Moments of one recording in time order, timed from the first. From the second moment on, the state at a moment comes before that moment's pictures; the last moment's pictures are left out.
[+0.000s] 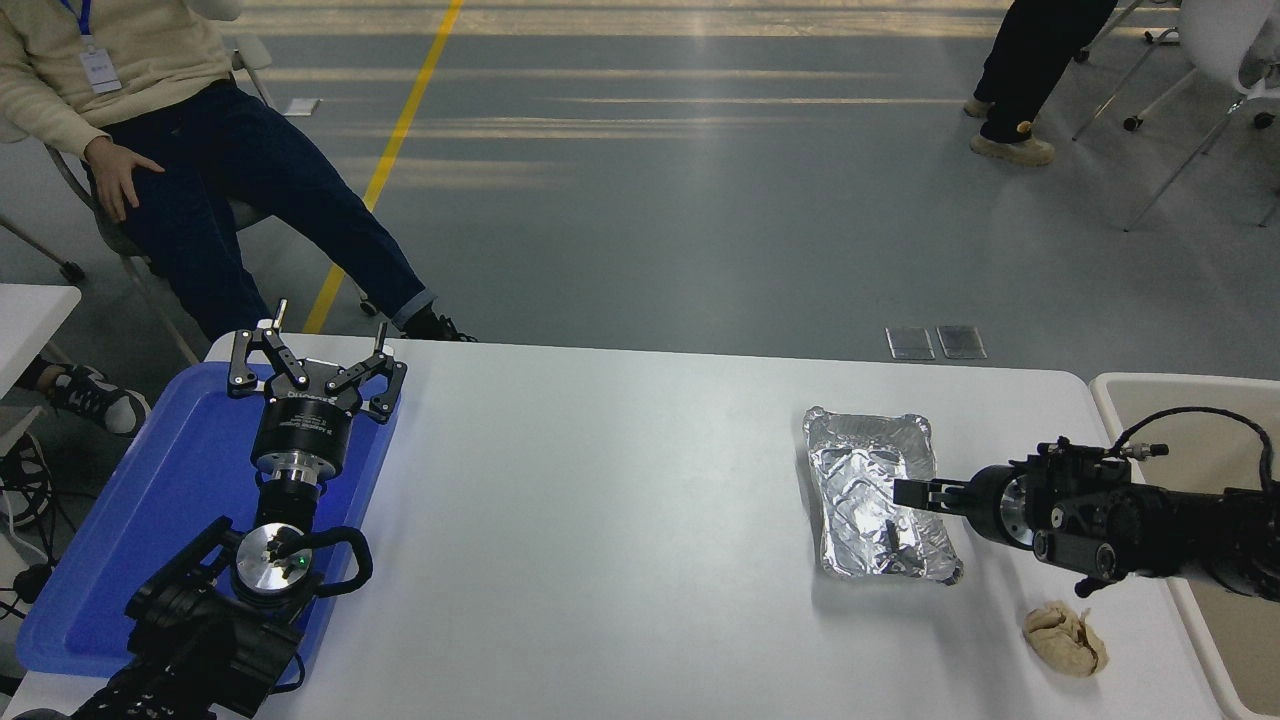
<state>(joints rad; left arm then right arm) -0.50 0.10 -1.16 -0.54 -0.09 -0.64 -0.36 0.99 -0.30 -0.86 0.65 -0.53 -0.08 0.15</state>
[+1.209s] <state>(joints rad) -0.50 0.10 -1.16 -0.54 -0.09 -0.64 -0.36 0.98 -0.30 -0.81 0.64 -0.61 -0.08 0.10</state>
